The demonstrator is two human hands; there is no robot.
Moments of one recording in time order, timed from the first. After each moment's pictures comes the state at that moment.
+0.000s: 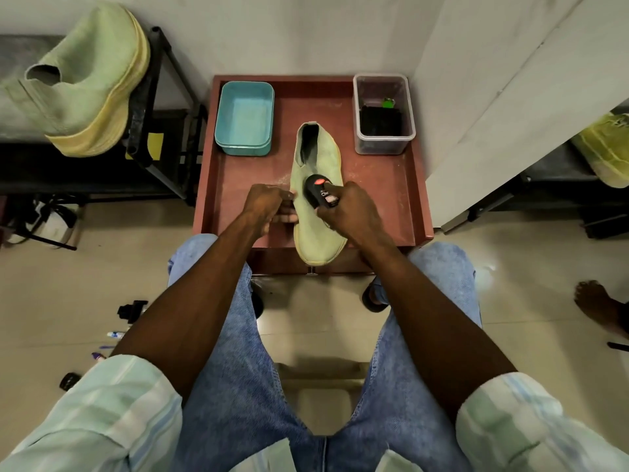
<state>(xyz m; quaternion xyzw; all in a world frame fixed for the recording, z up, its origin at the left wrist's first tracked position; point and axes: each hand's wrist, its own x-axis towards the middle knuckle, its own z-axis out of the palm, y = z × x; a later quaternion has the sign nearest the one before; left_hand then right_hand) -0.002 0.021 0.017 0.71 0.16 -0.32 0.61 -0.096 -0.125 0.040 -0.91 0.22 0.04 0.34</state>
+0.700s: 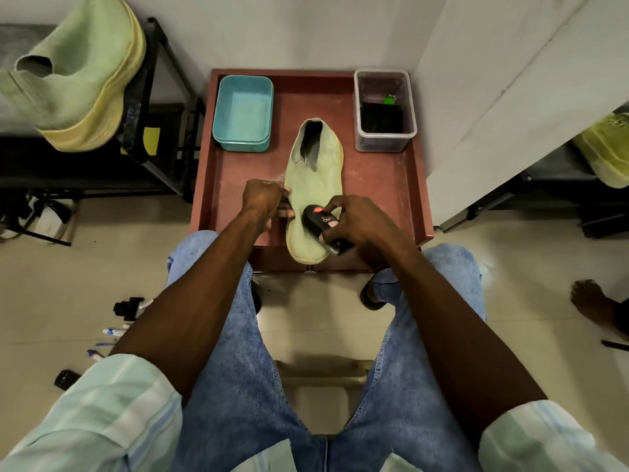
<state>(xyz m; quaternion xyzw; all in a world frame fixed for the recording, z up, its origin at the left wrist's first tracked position) 0.002 0.016 0.011 0.74 0.18 -0.26 0.60 -0.109 -0.141 0.051 -0.91 0.15 0.20 0.34</state>
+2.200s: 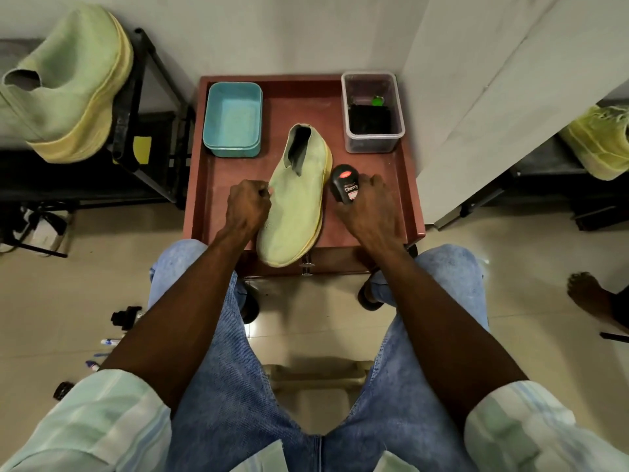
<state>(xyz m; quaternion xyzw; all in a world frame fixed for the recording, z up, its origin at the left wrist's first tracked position) 0.000 0.040 0.005 0.93 -0.16 -0.07 0.31 -0.117 -0.149 0.031 -0.93 0.27 -0.04 0.24</state>
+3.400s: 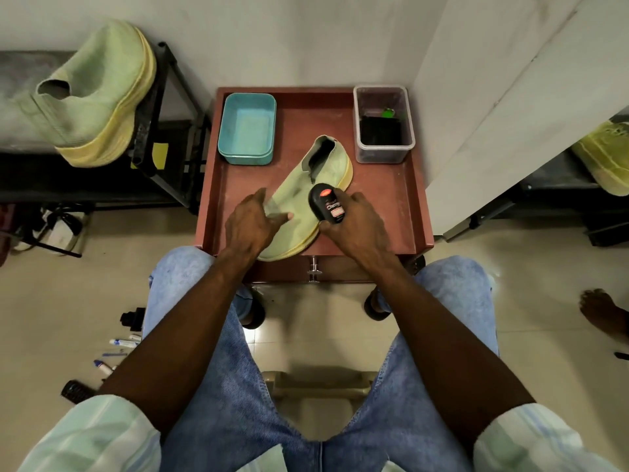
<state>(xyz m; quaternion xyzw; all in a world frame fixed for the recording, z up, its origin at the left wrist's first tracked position) -0.021 0.060 0.015 0.96 -0.11 -0.10 0.25 -0.114 -0.127 0.032 -0.94 0.19 -0.01 0.28</state>
